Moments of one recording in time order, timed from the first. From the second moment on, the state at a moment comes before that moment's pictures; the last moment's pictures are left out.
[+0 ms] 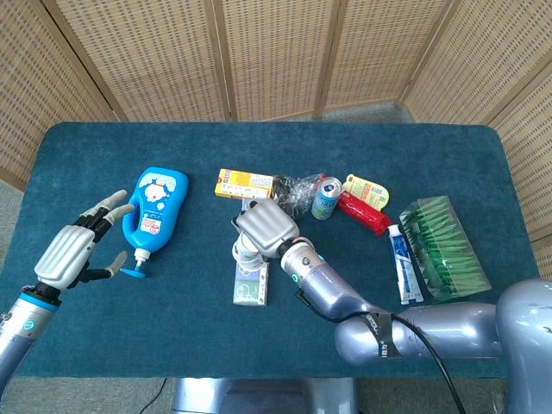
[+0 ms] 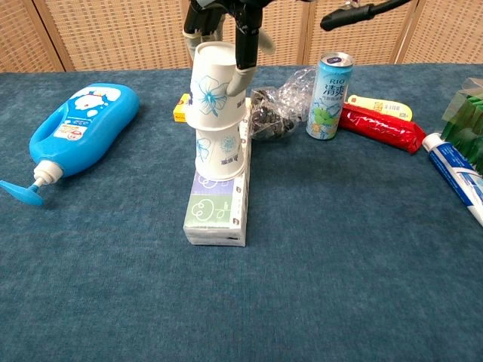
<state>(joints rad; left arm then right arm) -0.41 -0.97 -0.10 -1.83 1.50 1.22 -0.25 1.49 -1.25 0.16 -1.89 -0.34 0.89 -0.70</state>
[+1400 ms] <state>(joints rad) -0.41 -0.95 -0.10 -1.86 1.51 1.23 -0.23 1.44 -1.18 0.13 -1.94 -0.33 0.95 -0.67</state>
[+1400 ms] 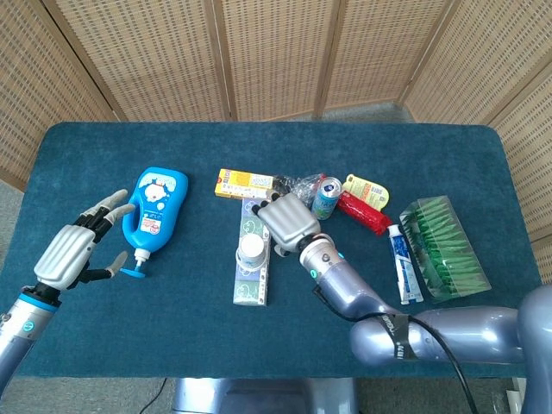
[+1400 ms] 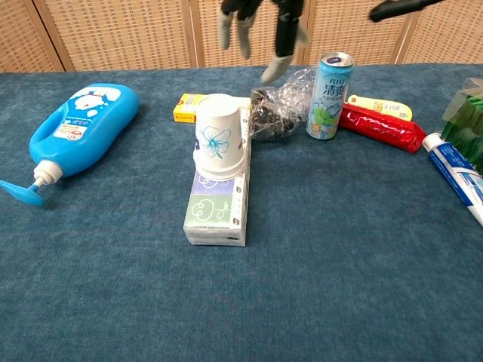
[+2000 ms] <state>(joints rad) -0.39 -0.93 -0.09 -1.91 1.49 1.24 -0.17 1.16 -1.07 0.13 -1.92 -0.66 1.06 -0.42</state>
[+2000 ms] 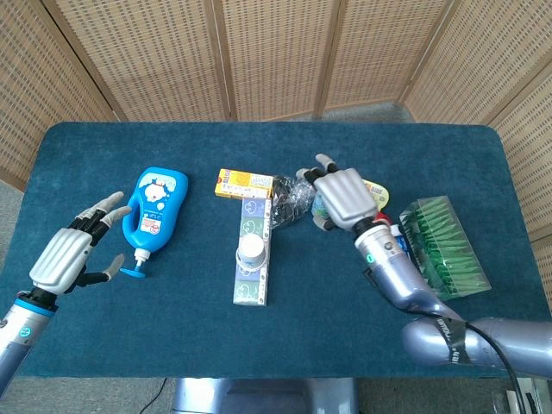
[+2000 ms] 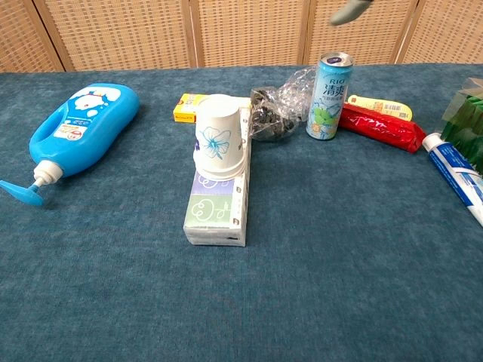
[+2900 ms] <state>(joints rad) -0.31 -0.93 -0.07 -1.92 1.48 1.32 -0.10 0.72 -1.05 0.09 -1.80 -0.97 1.28 -0.21</state>
